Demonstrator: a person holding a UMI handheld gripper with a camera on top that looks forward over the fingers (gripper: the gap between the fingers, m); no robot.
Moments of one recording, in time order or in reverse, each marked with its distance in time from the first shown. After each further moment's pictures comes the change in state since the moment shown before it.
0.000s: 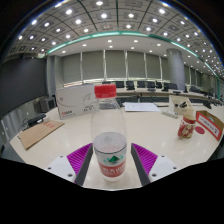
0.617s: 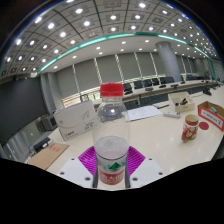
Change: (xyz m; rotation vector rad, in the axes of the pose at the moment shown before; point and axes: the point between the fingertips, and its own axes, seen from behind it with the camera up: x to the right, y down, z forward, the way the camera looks) arm 0.001 -0.071 0.009 0.056 -0.032 0.194
